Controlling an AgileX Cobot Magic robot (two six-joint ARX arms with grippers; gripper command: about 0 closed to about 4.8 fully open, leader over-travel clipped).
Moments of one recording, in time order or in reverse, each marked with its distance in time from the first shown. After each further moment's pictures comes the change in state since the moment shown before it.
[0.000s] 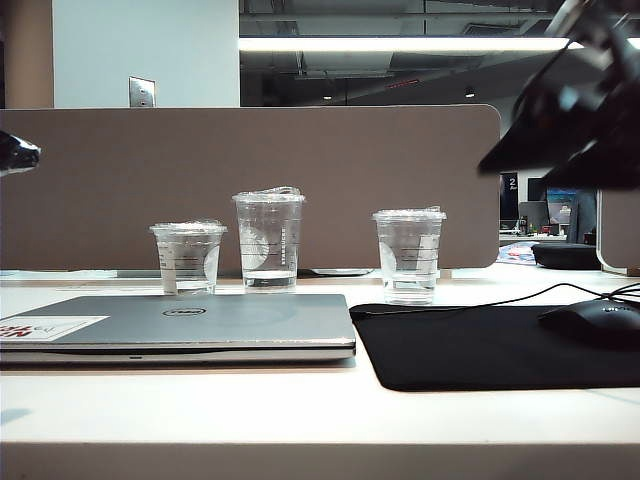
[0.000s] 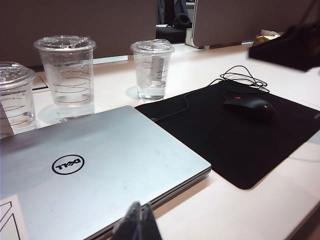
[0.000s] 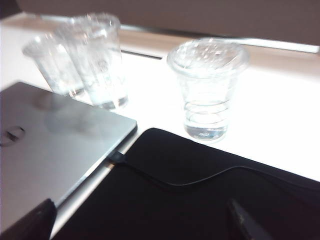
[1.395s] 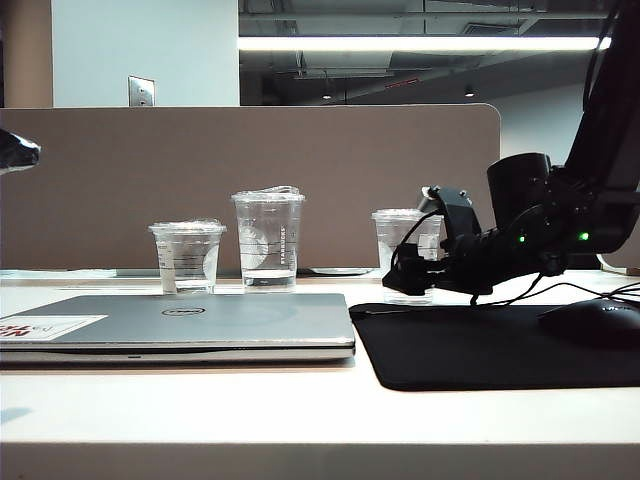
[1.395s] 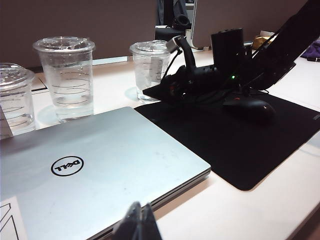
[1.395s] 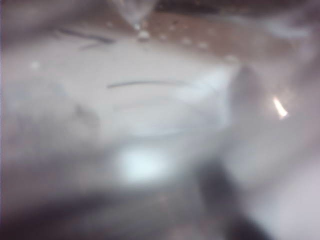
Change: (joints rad) left arm 0.000 -0.003 0.000 0.000 0.000 0.000; right arm 0.054 0.999 0.768 0.210 0.040 -0.024
